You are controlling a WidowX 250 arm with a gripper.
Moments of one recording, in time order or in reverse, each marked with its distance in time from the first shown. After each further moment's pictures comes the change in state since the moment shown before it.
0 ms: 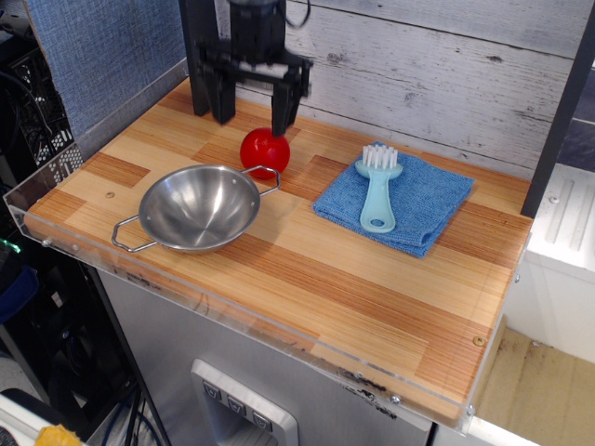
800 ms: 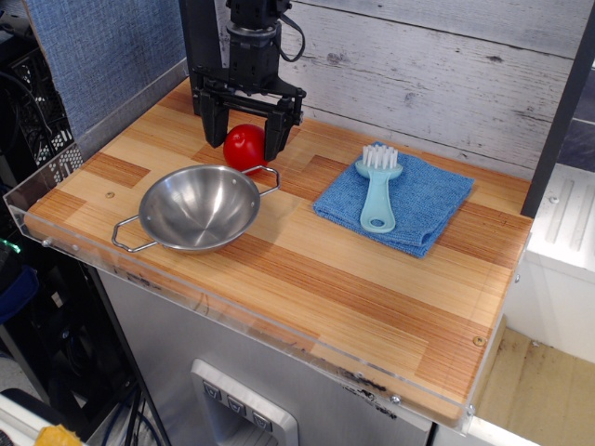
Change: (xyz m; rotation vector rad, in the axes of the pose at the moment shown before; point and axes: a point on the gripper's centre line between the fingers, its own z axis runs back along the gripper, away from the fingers) arm 0.004 0.010 -0.026 0.044 0.059 0.026
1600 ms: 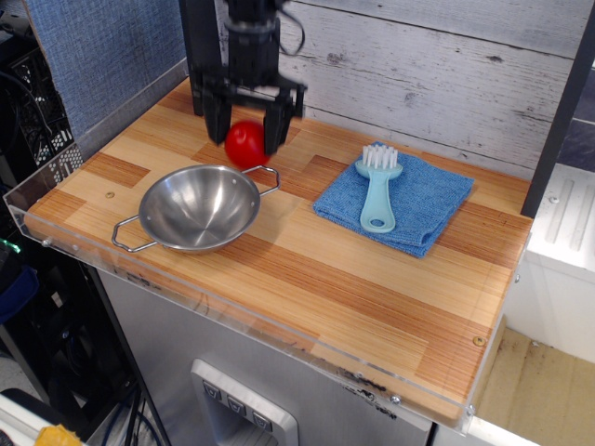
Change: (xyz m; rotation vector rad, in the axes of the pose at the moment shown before) arm -0.006 -0.003 0.023 -0.038 -0.053 0.027
